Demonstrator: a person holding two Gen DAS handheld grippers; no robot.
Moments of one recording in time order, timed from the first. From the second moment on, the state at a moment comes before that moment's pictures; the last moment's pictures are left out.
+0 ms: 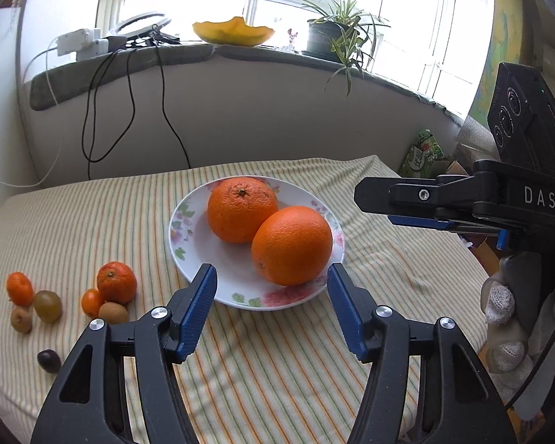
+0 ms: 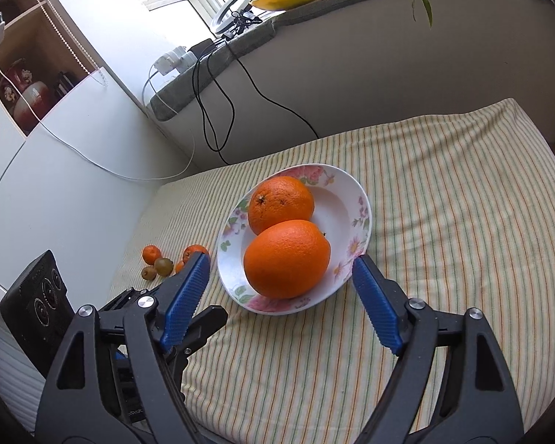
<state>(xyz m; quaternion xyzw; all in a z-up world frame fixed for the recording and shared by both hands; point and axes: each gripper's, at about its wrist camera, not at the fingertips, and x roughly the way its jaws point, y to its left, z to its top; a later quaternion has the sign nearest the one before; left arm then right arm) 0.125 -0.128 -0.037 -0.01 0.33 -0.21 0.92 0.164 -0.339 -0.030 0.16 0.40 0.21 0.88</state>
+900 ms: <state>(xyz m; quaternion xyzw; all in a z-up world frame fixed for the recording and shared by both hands) 0.060 0.003 -0.039 -0.03 0.30 -0.13 0.95 0.077 -0.250 -0.002 0.01 0.30 0.22 0.93</state>
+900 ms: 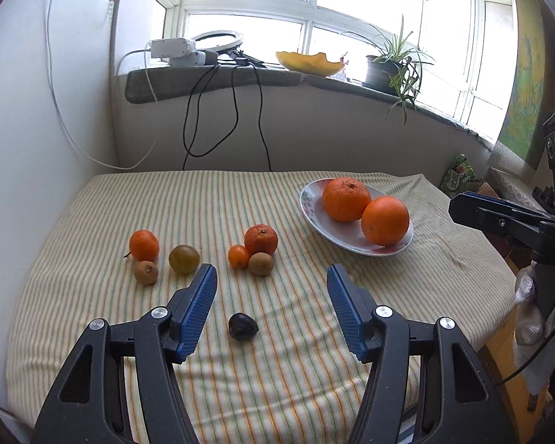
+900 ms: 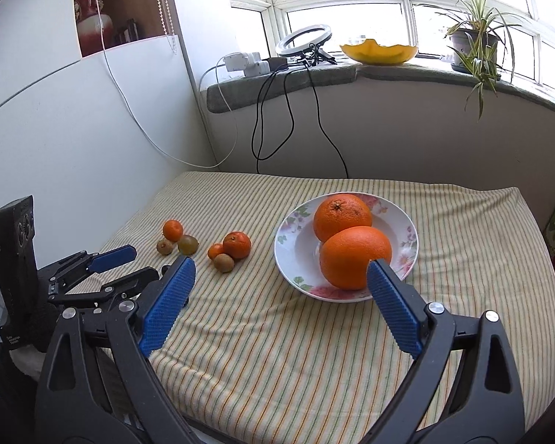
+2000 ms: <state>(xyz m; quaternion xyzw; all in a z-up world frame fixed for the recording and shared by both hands) 0.091 0.067 -0.101 -0.09 0.36 -0.10 0.92 0.094 -0.124 -0.083 -0.04 0.39 0.34 0.86</state>
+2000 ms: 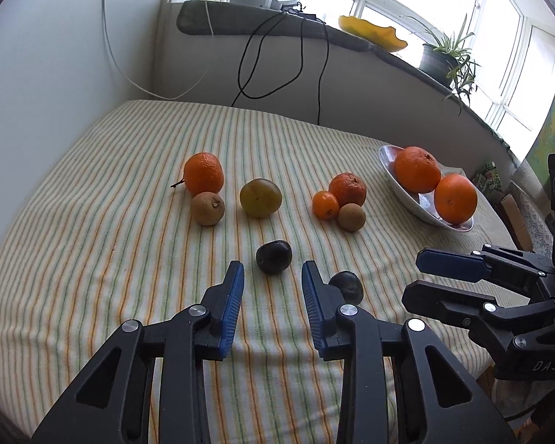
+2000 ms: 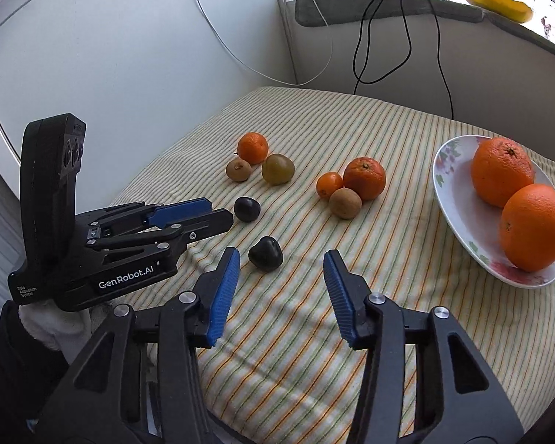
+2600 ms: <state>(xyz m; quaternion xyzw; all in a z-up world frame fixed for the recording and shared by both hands) 0.115 0.071 -0.112 -0.10 0.39 -0.12 0.91 0.106 -0.087 -0.112 -0.11 0.41 0.35 0.84</state>
